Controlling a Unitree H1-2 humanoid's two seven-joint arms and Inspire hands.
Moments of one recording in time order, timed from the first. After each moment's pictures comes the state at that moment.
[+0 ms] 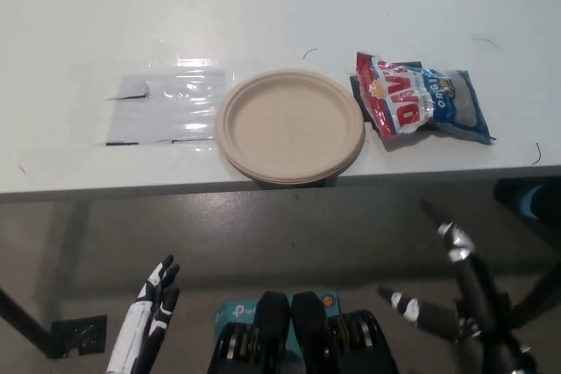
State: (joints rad) left_arm 0.11 0.12 -0.08 -0.02 0.21 -0.11 0.00; right_arm -0.03 -0.14 0.13 -0.04 -0.44 -0.33 -0.13
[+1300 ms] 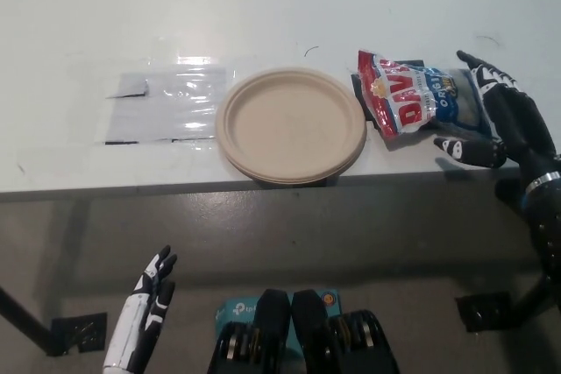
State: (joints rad) left_arm 0.09 0.12 -0.07 -0.01 0.20 -0.14 0.00; right_arm -0.57 -0.35 0.17 0.29 -0.58 0.06 0.02
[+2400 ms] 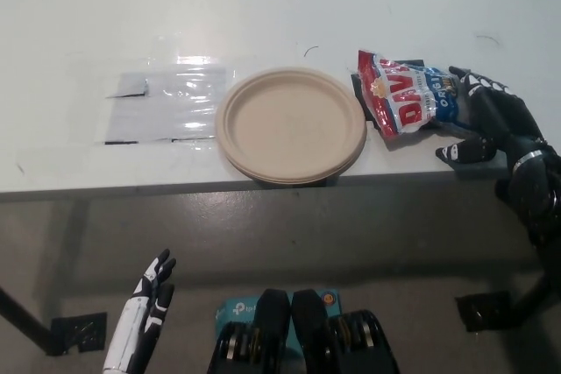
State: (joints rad) left_arm 0.10 0.12 -0.06 0.00 0.20 -0.15 0.00; right_arm -0.71 -0.36 0.26 0.58 -0.64 0.10 0.03
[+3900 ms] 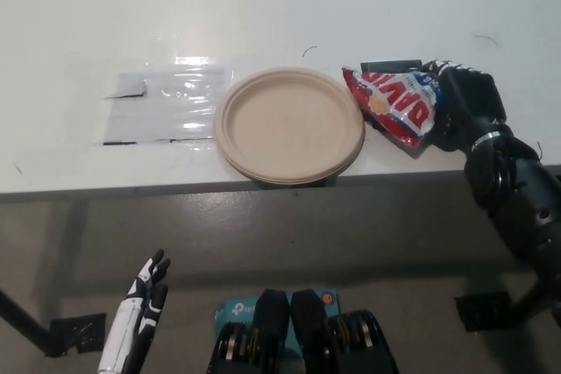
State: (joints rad) left_arm 0.10 0.12 -0.05 0.00 0.19 -0.16 0.00; right_arm -0.98 -0.24 0.42 1.27 -0.66 -0.18 -0.40
